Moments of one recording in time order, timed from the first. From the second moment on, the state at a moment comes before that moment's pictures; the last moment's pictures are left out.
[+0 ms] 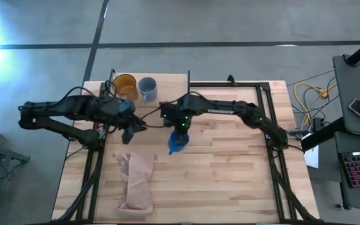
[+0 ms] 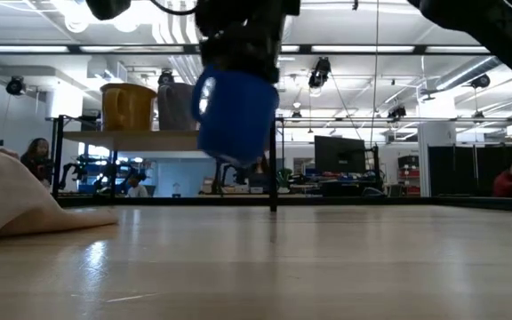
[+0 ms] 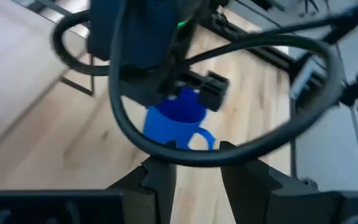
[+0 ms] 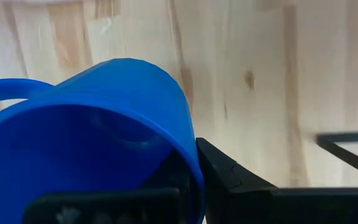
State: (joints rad) left arm -0.04 0.97 1.22 -0.84 -0.06 -0.50; right arm -0.09 2.29 2.27 -1.35 -0.16 0.03
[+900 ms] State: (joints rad) left arm -0.23 0.88 1.15 -1.19 0.14 -0.62; right arm -0.03 2.39 2.25 -1.32 -0.11 0.38
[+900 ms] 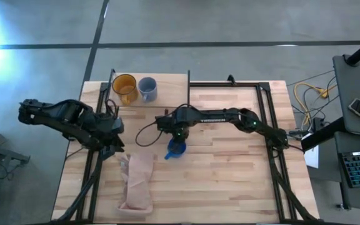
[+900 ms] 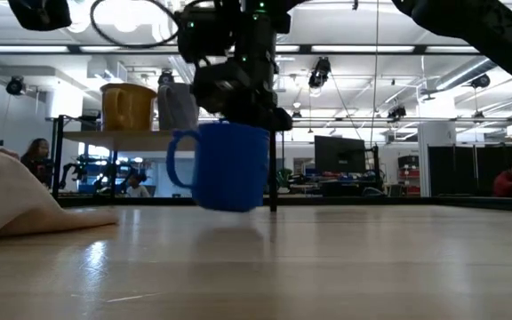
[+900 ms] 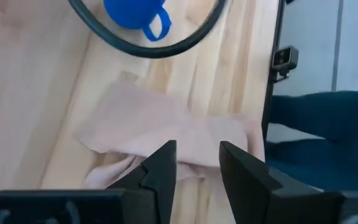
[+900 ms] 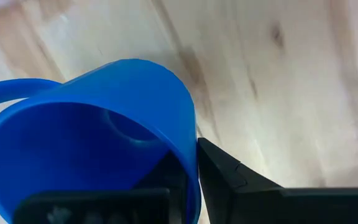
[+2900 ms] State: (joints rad) left arm 0.05 1.36 1.15 -0.82 0.08 -0.51; right arm 0.27 1.99 2.33 -1.57 0.47 1.22
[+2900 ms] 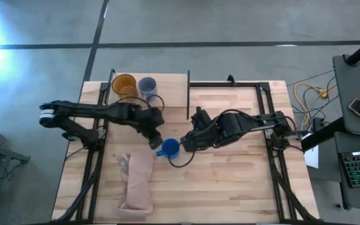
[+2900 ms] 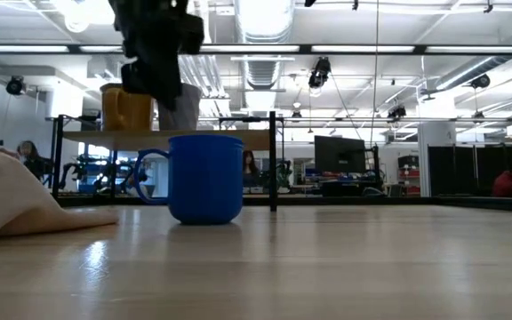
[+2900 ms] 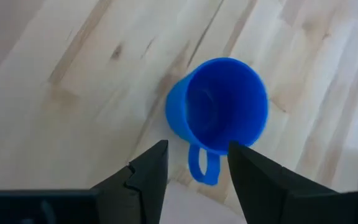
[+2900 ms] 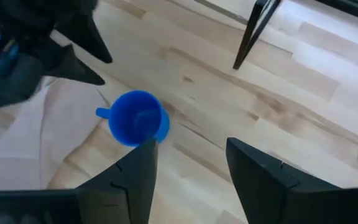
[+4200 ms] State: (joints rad) left arm 0.03 1.63 1.16 -0.70 0.07 -0.46; right arm 0.34 1.98 2.28 -1.57 0.47 1.29
